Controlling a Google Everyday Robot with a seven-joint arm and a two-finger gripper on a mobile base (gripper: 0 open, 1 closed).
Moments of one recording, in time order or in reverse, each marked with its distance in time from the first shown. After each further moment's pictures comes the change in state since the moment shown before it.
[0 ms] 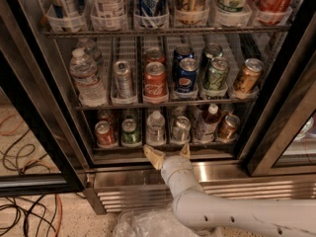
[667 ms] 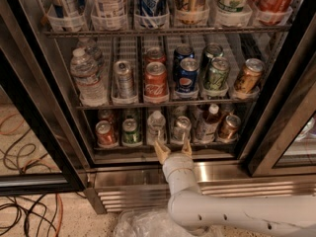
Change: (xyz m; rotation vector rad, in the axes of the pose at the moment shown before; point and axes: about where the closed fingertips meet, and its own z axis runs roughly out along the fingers) arm -0.009 -0.019 0.014 0.106 -0.101 -0.032
